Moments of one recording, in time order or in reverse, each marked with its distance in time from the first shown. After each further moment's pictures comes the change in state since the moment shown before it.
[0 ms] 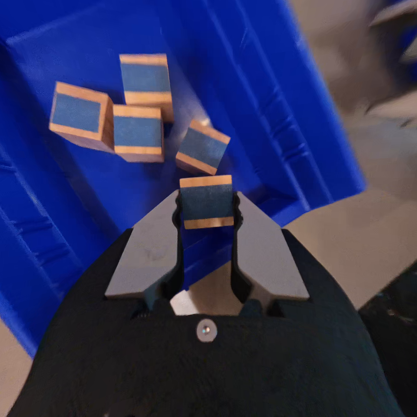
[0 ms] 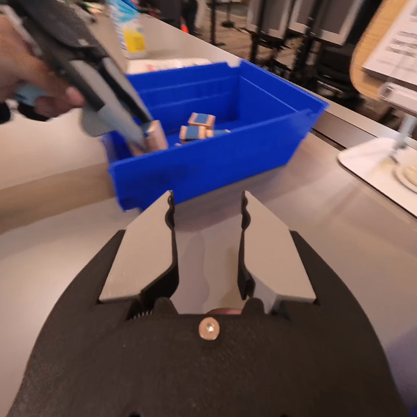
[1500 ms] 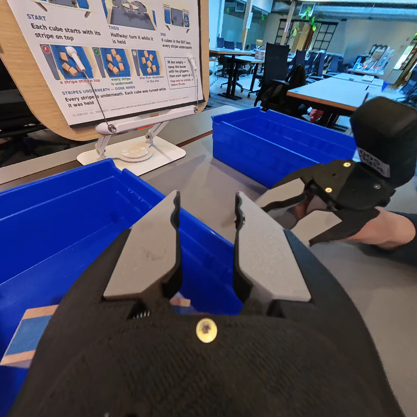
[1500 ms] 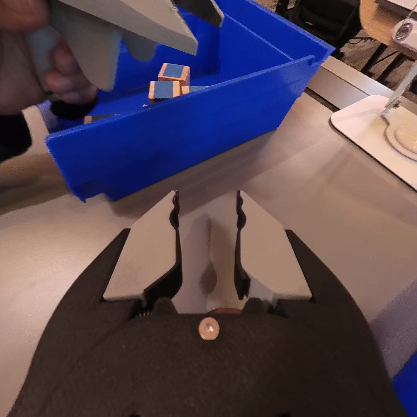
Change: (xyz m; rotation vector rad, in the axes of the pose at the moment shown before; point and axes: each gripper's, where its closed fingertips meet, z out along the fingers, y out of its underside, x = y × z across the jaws) left arm 0.066 -0.125 -0.015 0.758 0.257 0.260; right arm 0.011 0.033 0.022 -0.164 0.121 -0.002
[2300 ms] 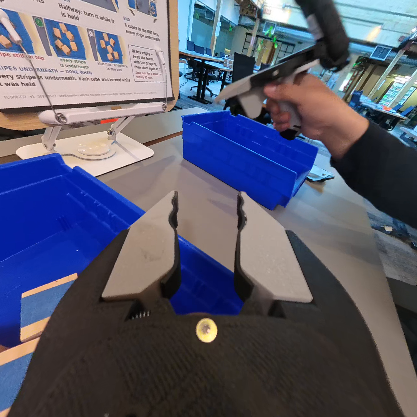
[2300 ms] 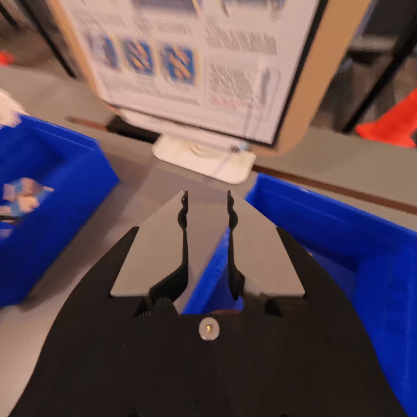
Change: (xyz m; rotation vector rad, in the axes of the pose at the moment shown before) left arm 0.026 0.004 0.015 0.014 0.144 -0.091; right arm 0.224 -0.050 -0.115 -0.017 0.423 0.381
